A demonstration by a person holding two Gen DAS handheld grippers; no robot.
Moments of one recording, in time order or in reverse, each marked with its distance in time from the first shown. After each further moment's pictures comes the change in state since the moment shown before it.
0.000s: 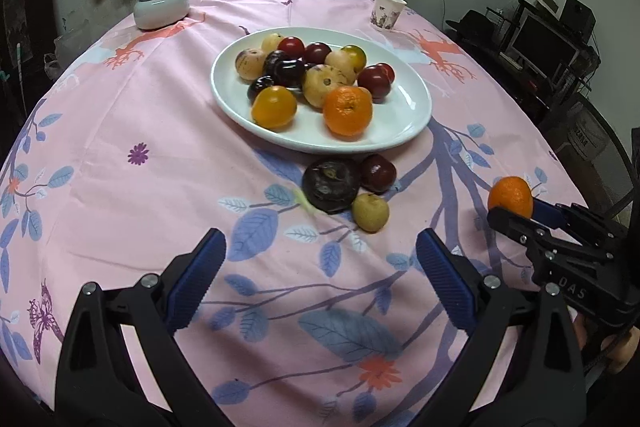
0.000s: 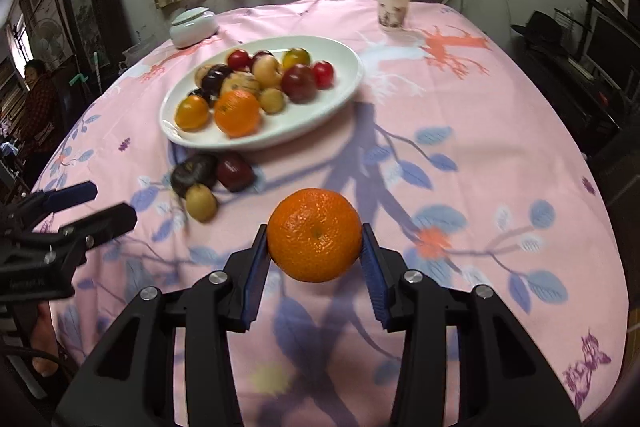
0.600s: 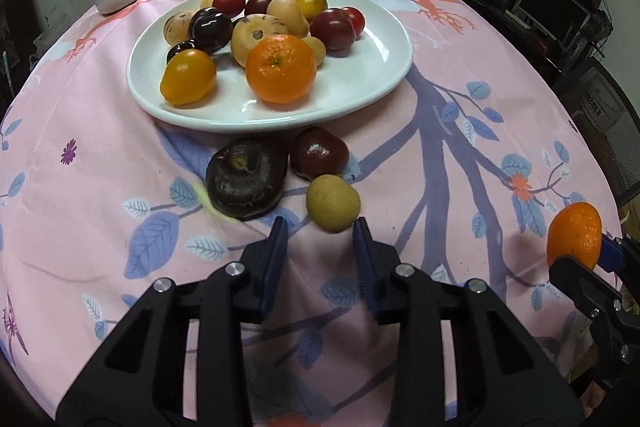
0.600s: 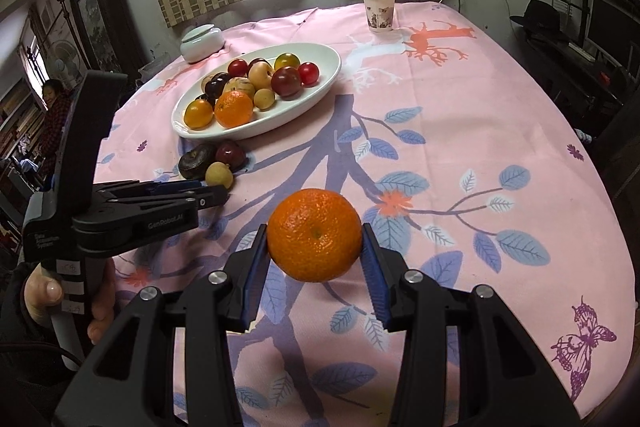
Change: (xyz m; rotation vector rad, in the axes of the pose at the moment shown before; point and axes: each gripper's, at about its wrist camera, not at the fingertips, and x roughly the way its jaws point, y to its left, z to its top) left arm 0.067 -0.050 0.008 0.042 0.136 0.036; right arm -0.029 -0.034 -0.027 0.041 -0.048 0.099
